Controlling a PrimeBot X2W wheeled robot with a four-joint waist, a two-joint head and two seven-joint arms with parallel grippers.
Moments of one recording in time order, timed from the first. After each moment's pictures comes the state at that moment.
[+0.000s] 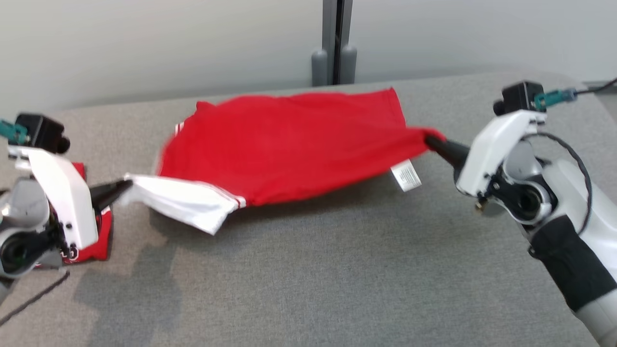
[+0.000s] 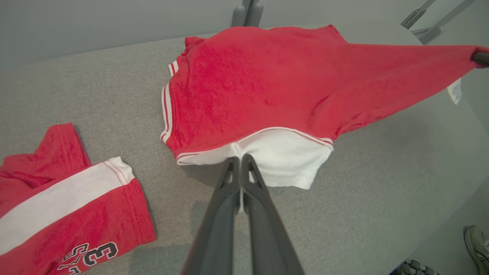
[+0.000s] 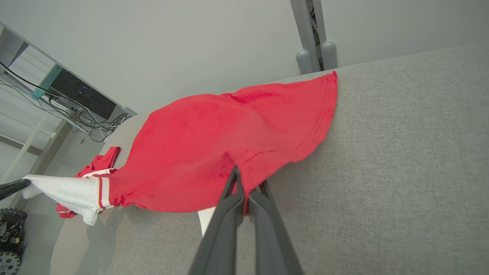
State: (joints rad) left arm -0.82 0.84 -1.00 0.32 -1.40 -0.06 0.44; right arm -0.84 -0.27 0.59 0.72 1.06 0.13 0.39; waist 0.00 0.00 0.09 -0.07
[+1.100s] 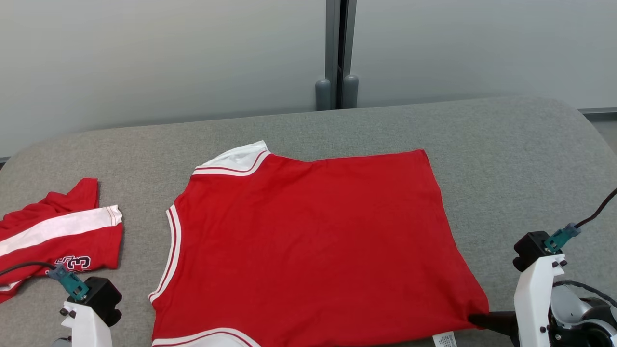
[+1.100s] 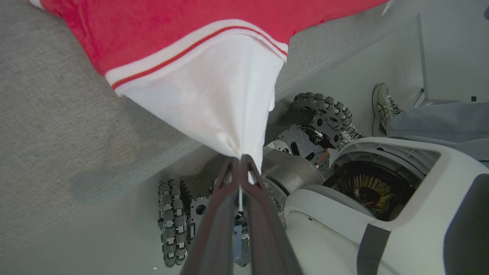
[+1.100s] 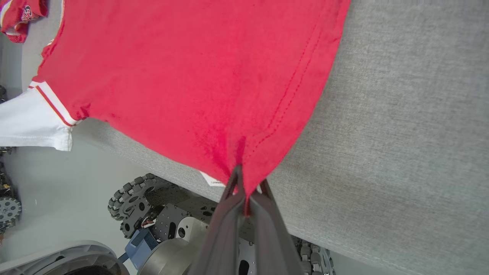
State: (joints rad) left arm -0.48 1.17 -1.14 -0.30 -1.64 0.04 0.69; right arm -0.17 -0.49 0.35 0.13 0.98 0.13 0.95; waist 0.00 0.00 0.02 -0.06
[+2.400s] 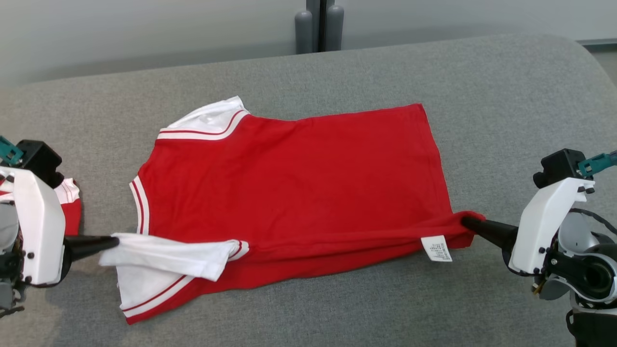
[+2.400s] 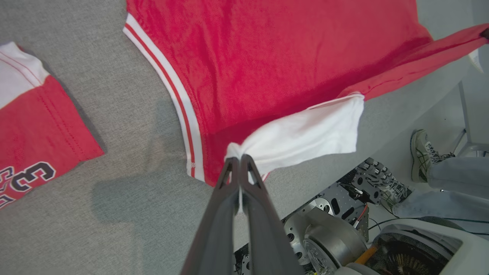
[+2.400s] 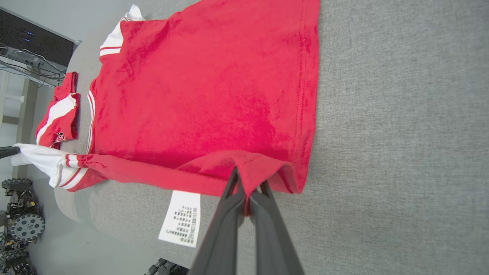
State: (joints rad) left arm -0.78 1.07 -1.01 0.02 -1.57 -0.03 0.81; right arm -0.30 -0.06 -0.13 -0.03 0.63 0.13 1.16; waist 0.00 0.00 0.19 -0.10
